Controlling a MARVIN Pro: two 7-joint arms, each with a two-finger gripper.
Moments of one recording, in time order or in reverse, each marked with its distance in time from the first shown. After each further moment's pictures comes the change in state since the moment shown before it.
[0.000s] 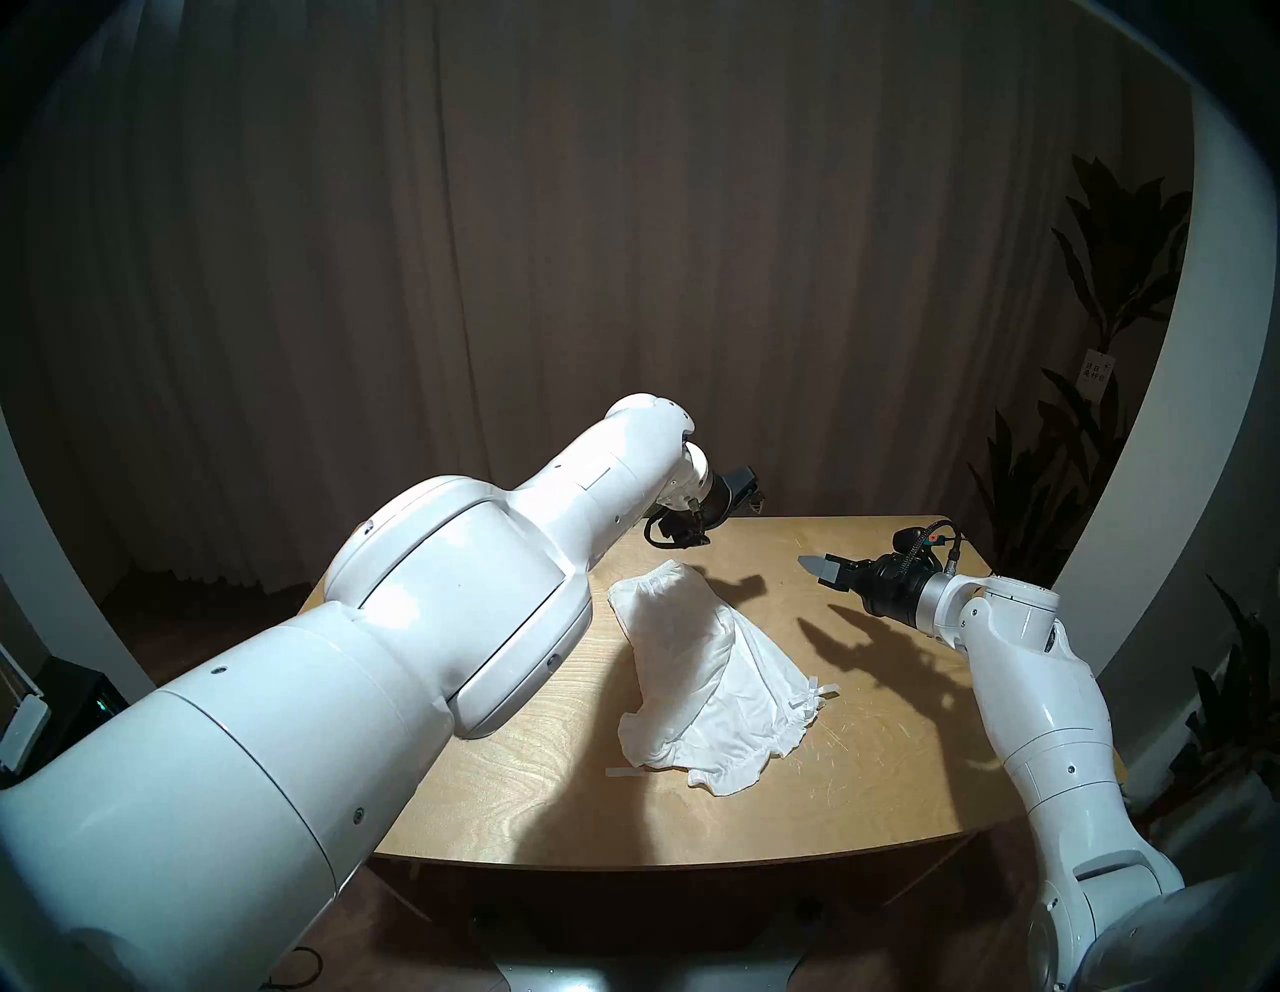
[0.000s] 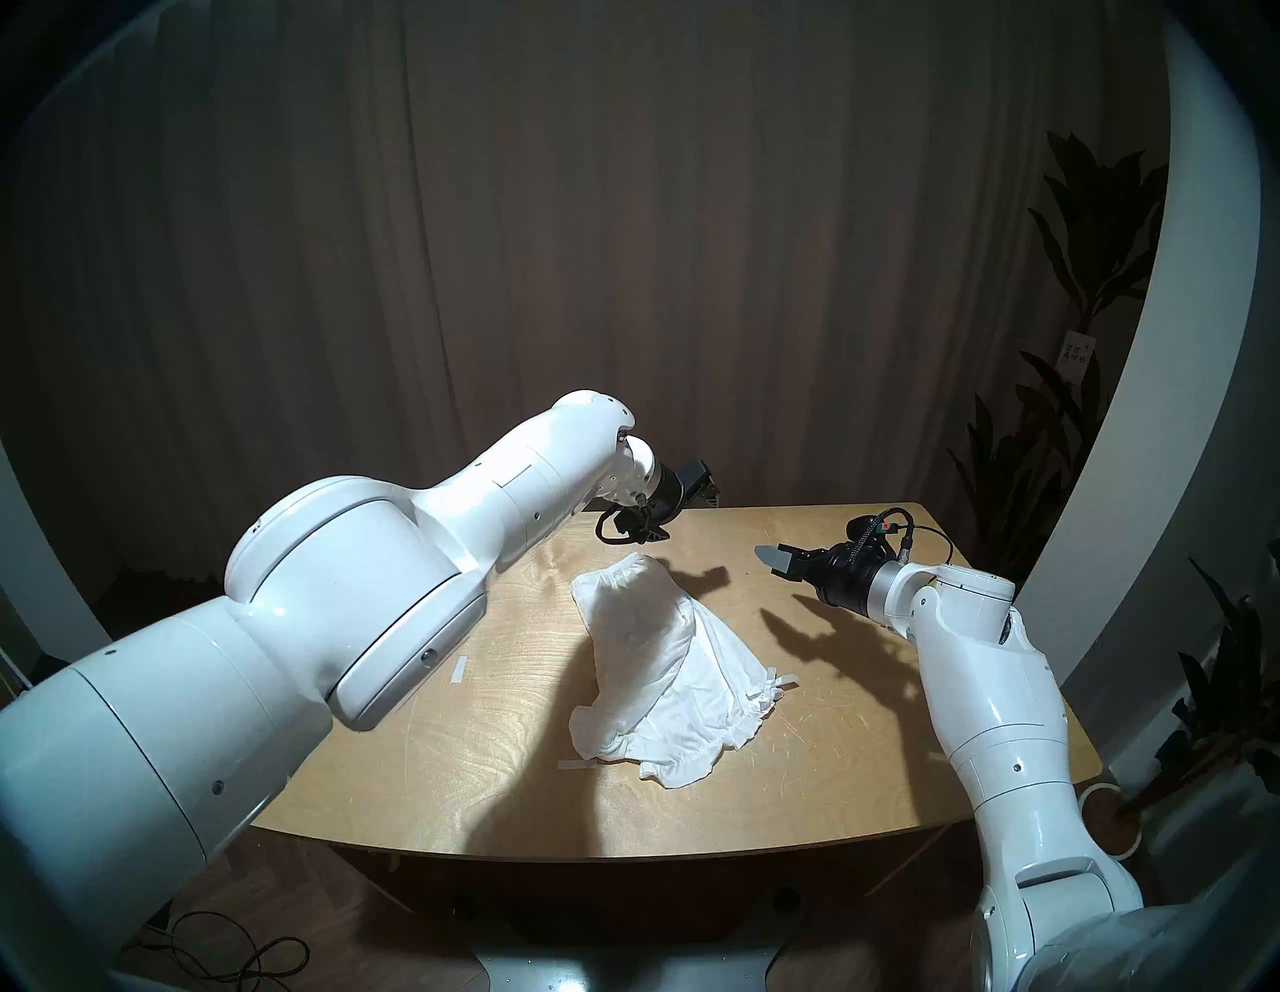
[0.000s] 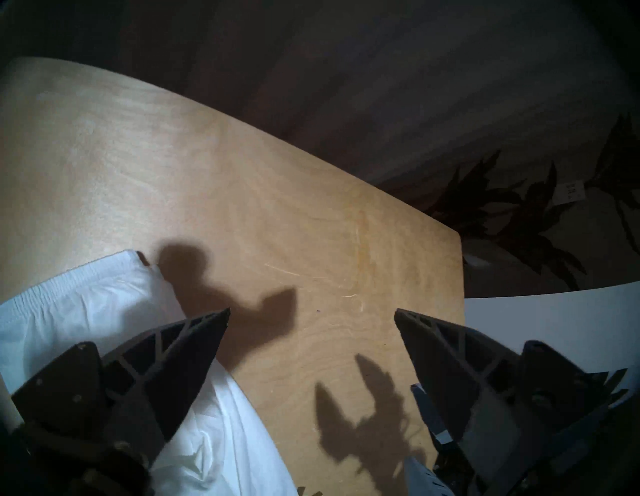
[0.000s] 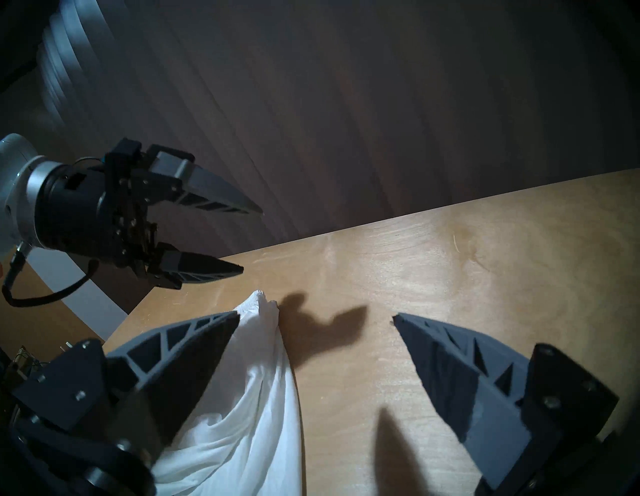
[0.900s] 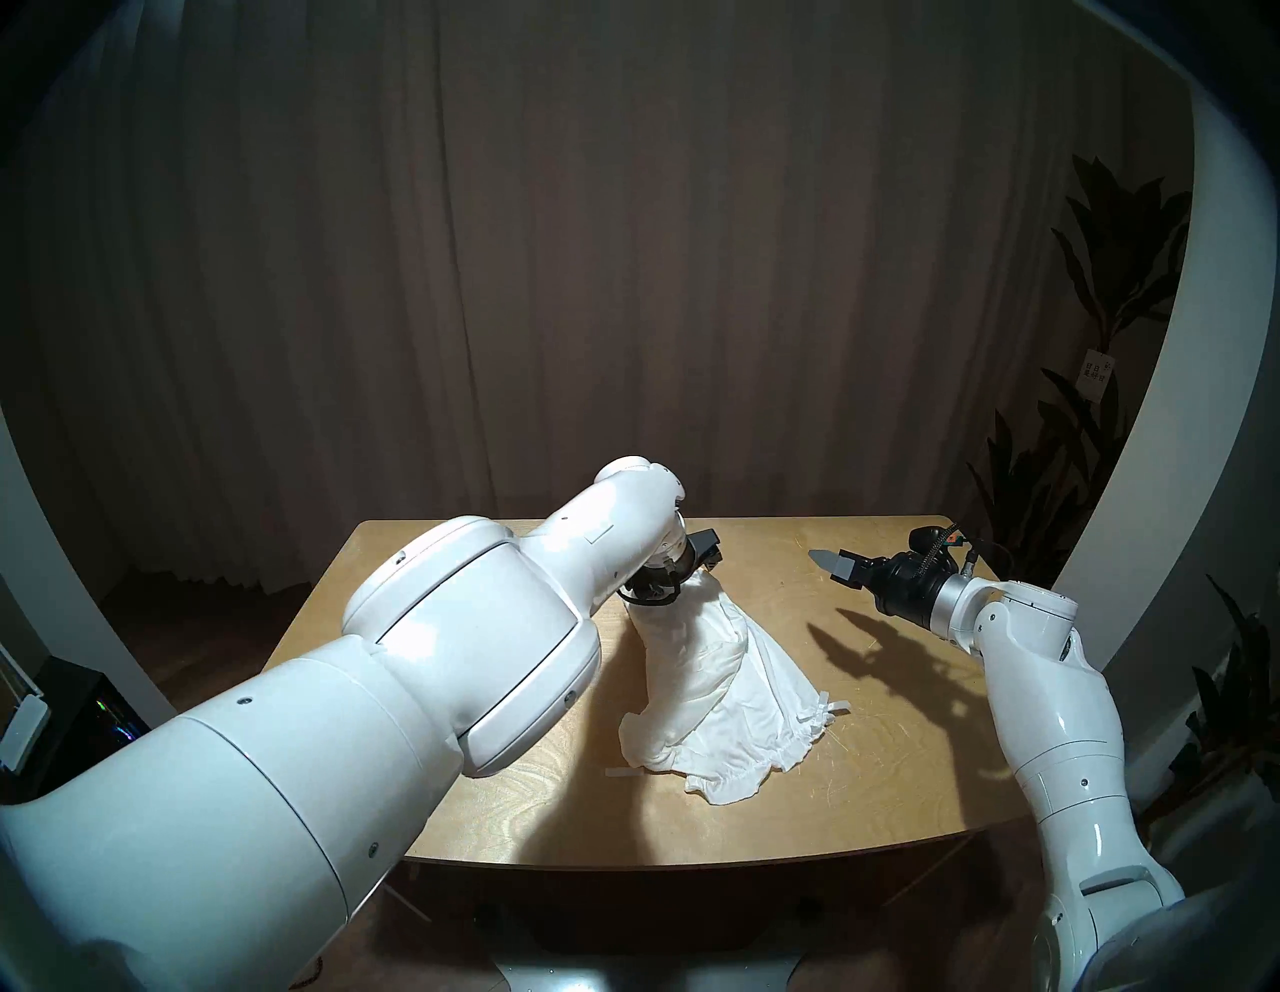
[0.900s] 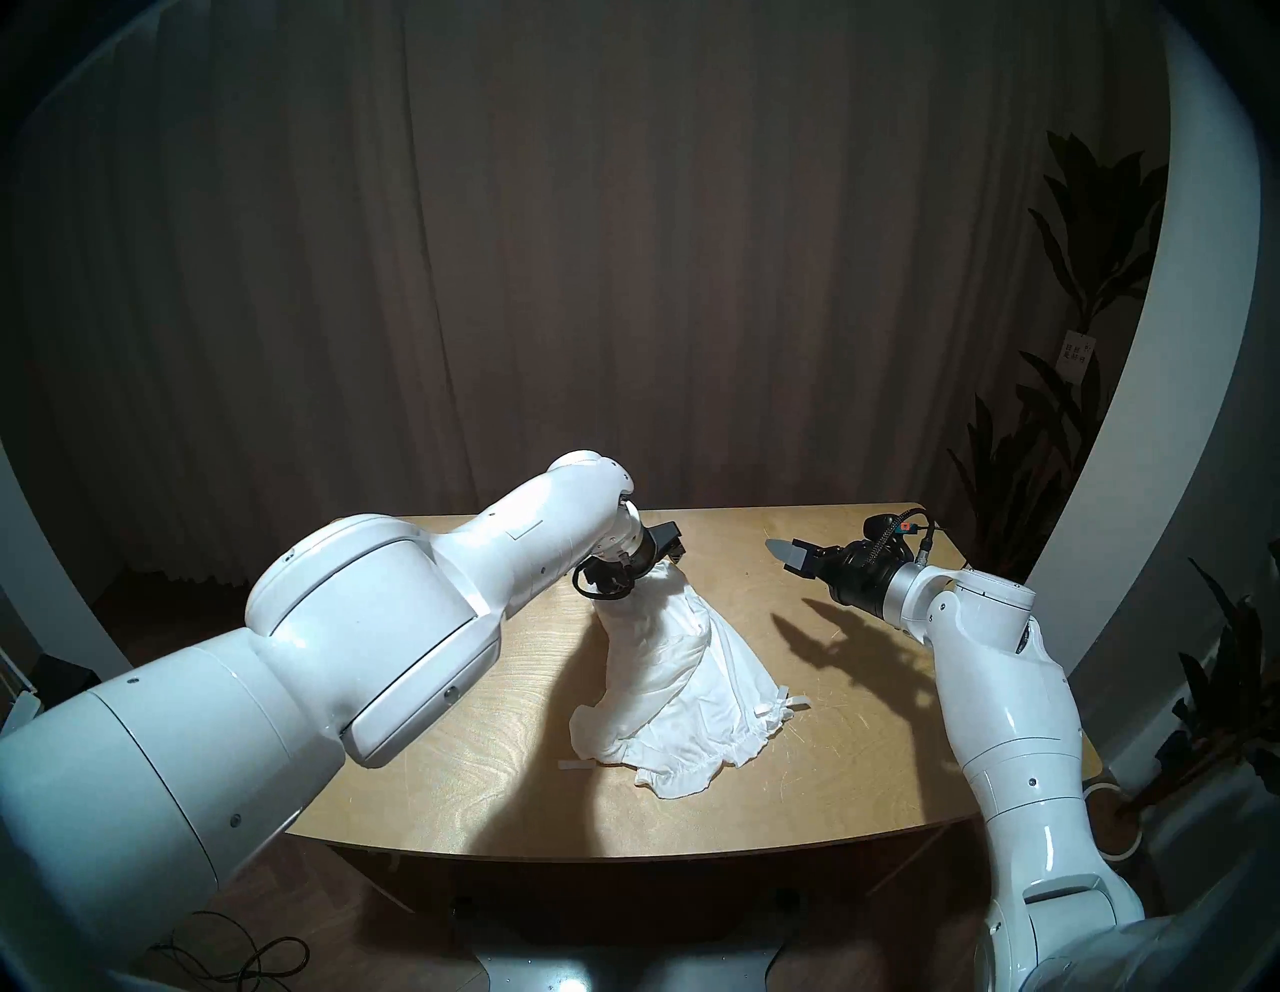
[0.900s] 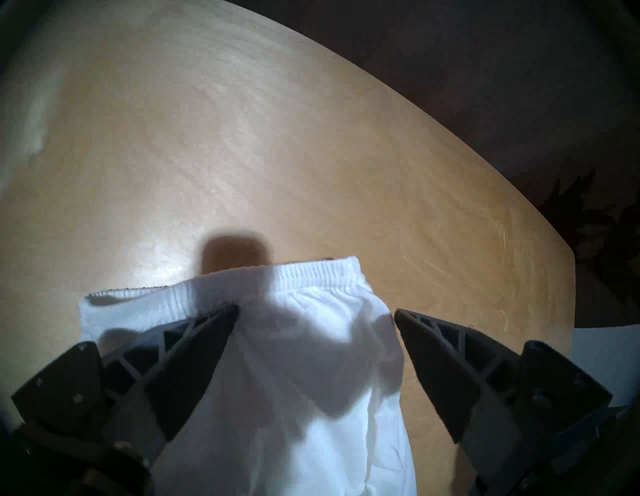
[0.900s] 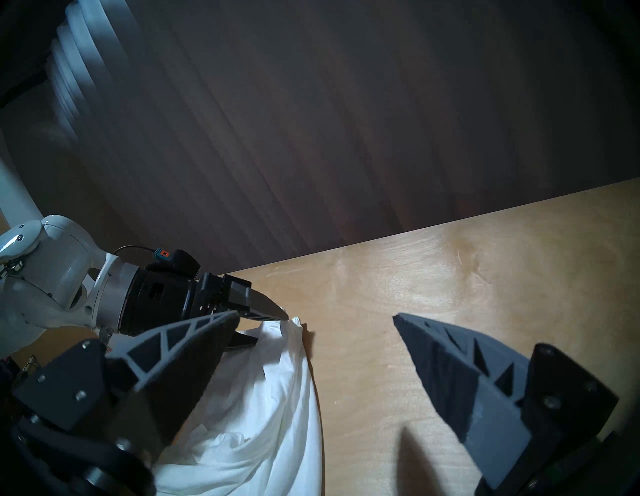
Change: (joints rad) left arm 0.082 -0.004 0.050 0.125 0.051 -0.119 0.083; right arm -0.047 -0.004 0.040 -0.064 0.034 -0.001 0.028
